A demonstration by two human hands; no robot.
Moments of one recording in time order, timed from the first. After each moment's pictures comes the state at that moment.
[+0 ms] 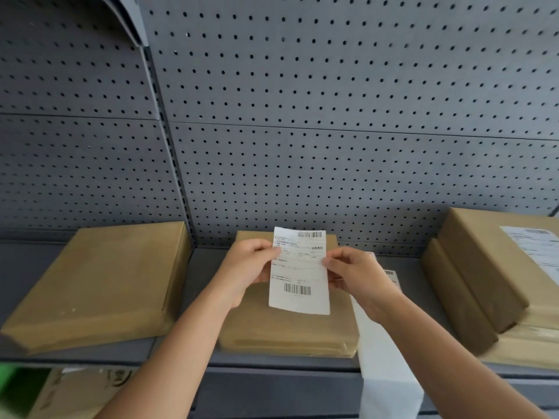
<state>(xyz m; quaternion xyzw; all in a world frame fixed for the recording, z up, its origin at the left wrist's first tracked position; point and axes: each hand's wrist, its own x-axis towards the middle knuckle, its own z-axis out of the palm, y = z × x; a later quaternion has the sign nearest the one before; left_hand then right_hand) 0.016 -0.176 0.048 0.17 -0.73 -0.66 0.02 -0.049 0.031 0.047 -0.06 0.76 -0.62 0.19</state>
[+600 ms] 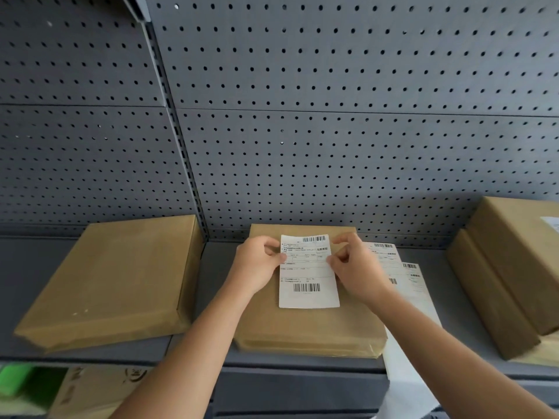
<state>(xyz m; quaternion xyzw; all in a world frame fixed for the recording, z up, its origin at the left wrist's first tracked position) -0.010 -0.205 0.009 0.22 -0.86 -0.46 0.06 -0.074 -0.007 0.008 -0.13 0.90 -0.41 0.06</state>
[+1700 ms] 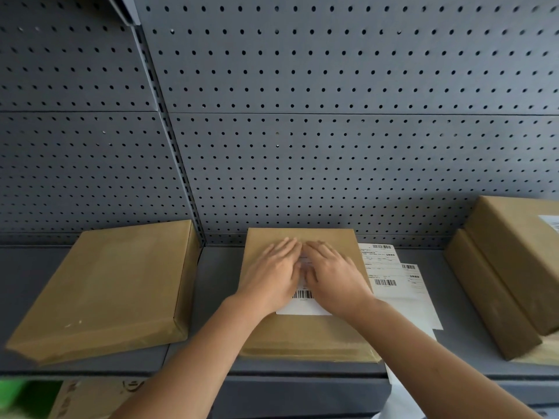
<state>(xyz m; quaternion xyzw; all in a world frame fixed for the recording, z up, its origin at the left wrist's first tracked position) -0.014 -0.185 -0.004 -0.03 -0.99 -0.14 0.05 -0.063 -0.032 -0.010 -0.33 0.93 -0.15 -0.06</state>
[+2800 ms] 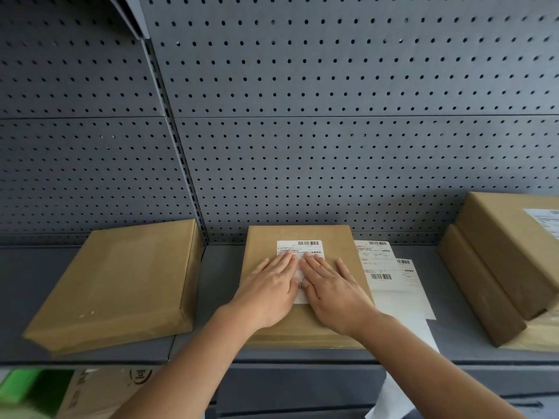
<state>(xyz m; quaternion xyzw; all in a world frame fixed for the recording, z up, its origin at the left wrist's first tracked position) 0.025 -0.178 -0.001 -0.04 -0.99 -0.10 -0.06 -0.024 -0.012 -0.012 -0.34 0.93 -0.10 0.04</state>
